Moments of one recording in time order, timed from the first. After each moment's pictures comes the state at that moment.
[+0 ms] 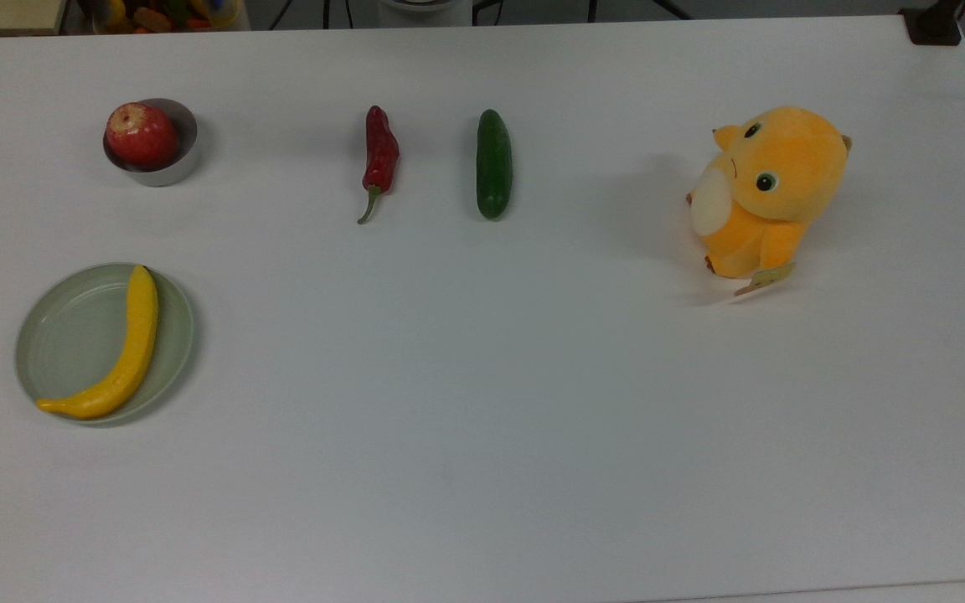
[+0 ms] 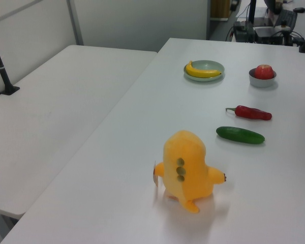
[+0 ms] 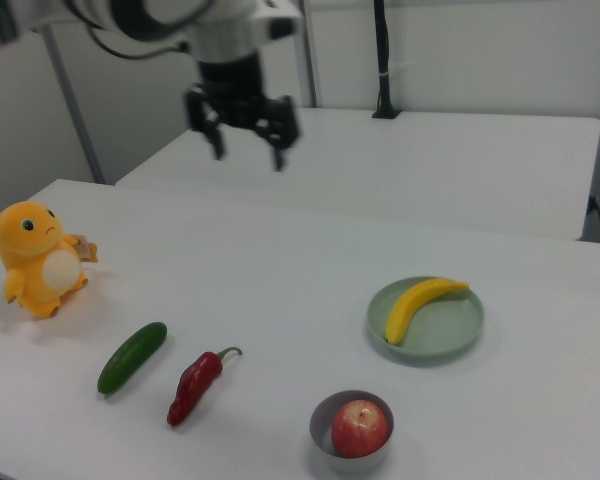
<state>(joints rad) -0.27 0.12 0.02 -1.34 0.13 1.60 -0.35</state>
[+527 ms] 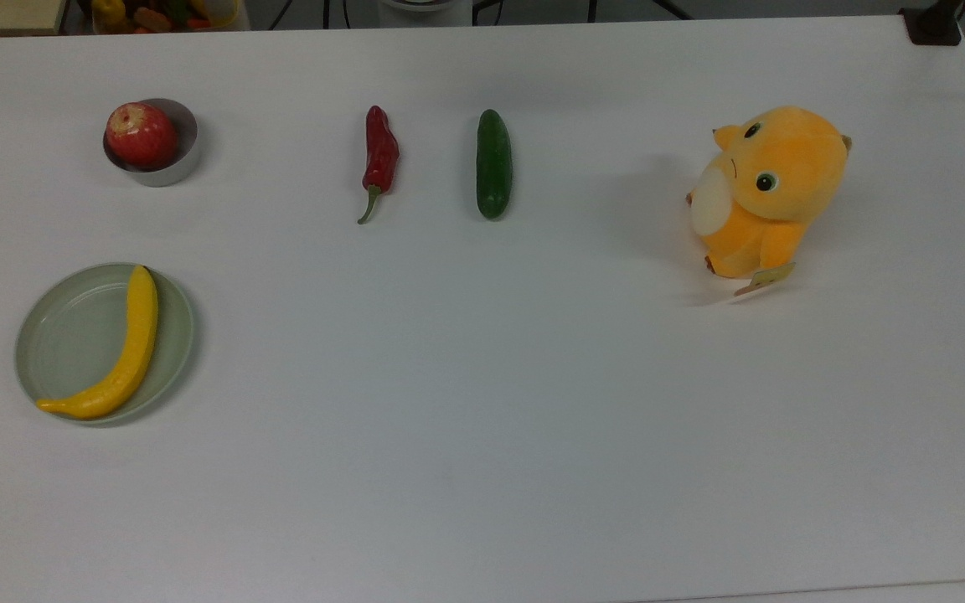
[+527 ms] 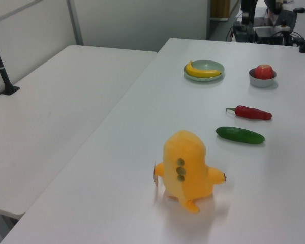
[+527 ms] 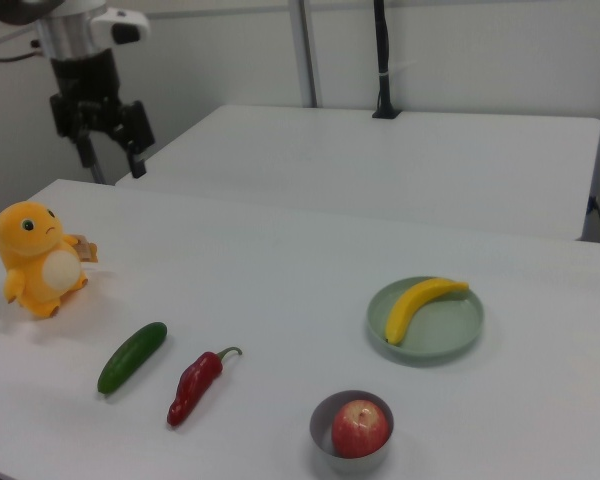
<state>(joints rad) 0.10 -0.05 0.00 -1.51 0.03 1.45 0.05</state>
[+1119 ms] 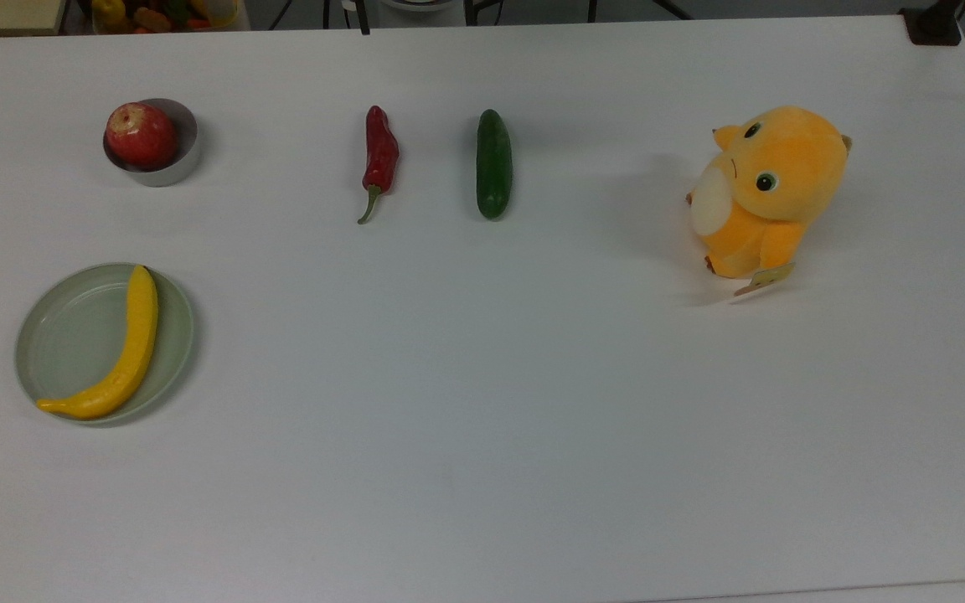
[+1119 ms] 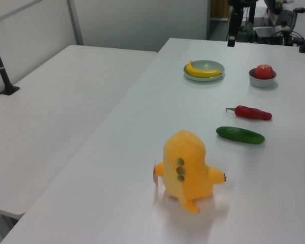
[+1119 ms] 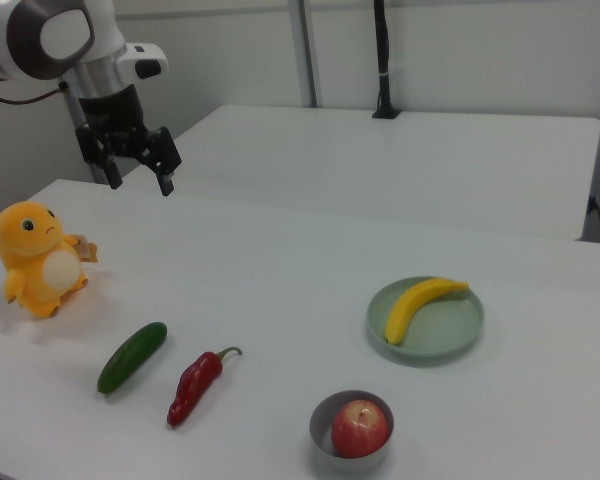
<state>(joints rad) 0.19 -0.04 -0.07 -1.66 0.02 1.72 -0.05</state>
